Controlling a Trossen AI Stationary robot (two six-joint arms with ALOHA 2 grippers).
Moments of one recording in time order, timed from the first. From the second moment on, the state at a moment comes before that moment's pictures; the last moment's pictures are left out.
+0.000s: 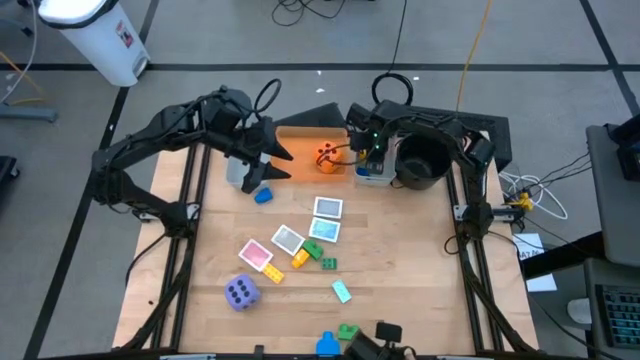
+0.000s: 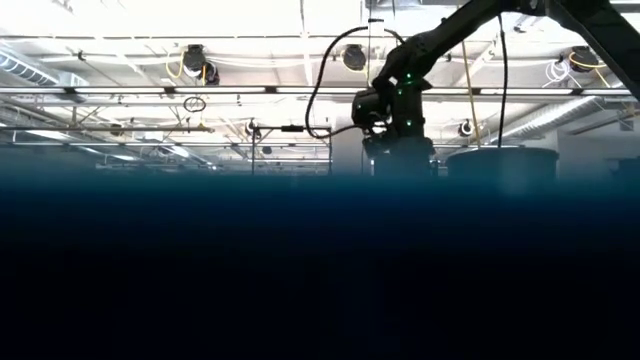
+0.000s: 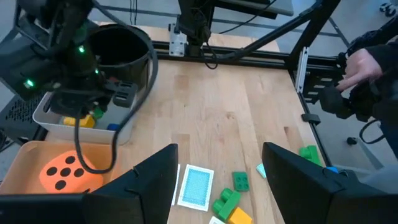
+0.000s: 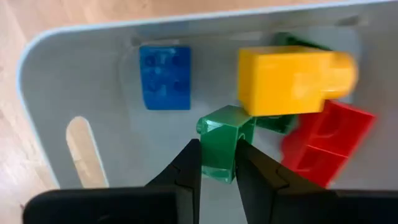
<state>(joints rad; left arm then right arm) 0.28 1.38 1.76 -0.98 0.37 0.07 -0.65 1.99 1.61 -1.17 0.03 -0.47</state>
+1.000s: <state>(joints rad) 0.28 1.38 1.76 -0.98 0.37 0.05 -0.63 1.77 1.56 -1.10 0.10 -0.41</state>
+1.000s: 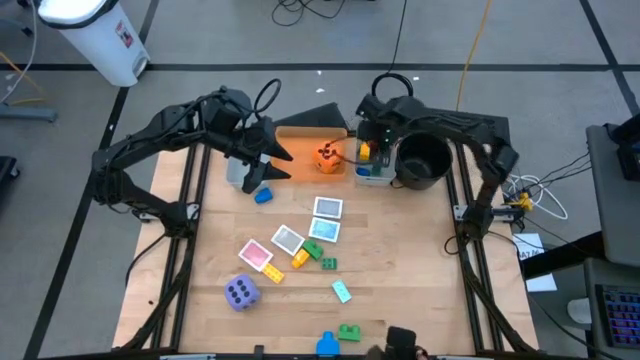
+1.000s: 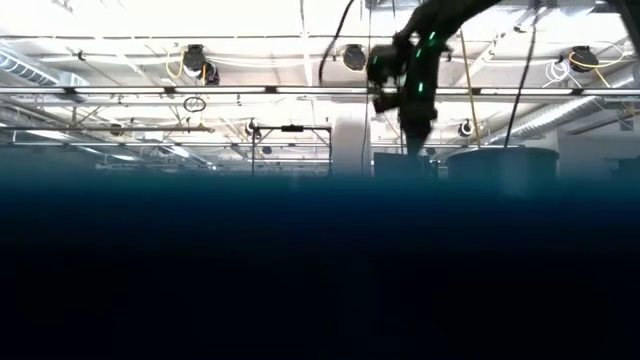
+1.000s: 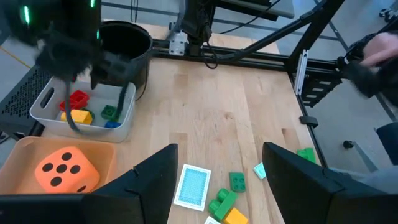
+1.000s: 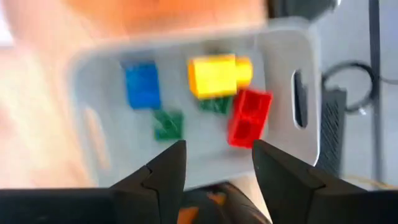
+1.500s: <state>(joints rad) 0.24 1.38 1.76 -1.01 0.37 0.04 -0.48 1.30 1.35 -0.21 -0.37 0.21</state>
